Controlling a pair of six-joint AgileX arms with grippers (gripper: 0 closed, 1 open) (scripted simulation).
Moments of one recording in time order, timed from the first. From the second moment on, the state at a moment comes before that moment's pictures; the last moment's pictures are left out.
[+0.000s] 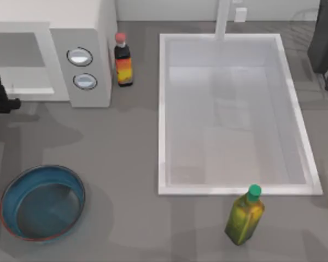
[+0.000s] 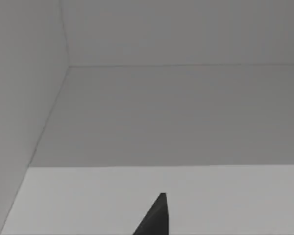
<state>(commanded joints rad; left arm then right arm) 0.19 2.11 0.68 1.24 0.22 0.07 0.00 0.00 0.00 0.00 0.00 0.00</state>
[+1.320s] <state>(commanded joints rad) 0.06 1.85 0.86 0.56 0.08 -0.35 0.00 0.00 0.00 0.00 0.00 0.00</state>
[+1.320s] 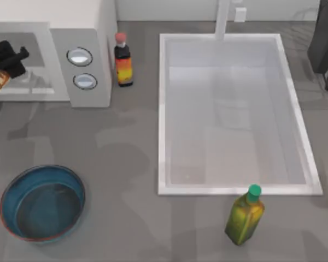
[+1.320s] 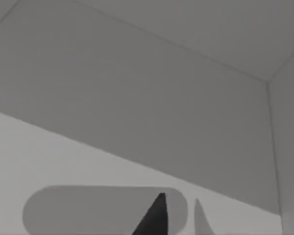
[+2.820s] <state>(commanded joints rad) -0.67 2.37 1.50 -1.69 -0.63 -2.71 0.00 0.00 0.00 0.00 0.00 0.00</state>
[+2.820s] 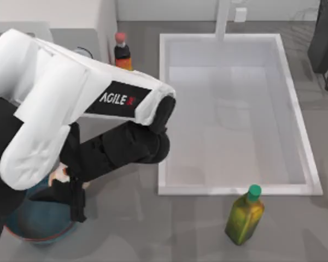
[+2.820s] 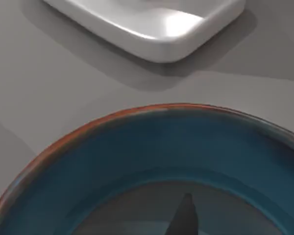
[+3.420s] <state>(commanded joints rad) -0.69 2.43 1.54 -1.74 -0.66 -2.80 0.00 0.00 0.00 0.00 0.00 0.00</state>
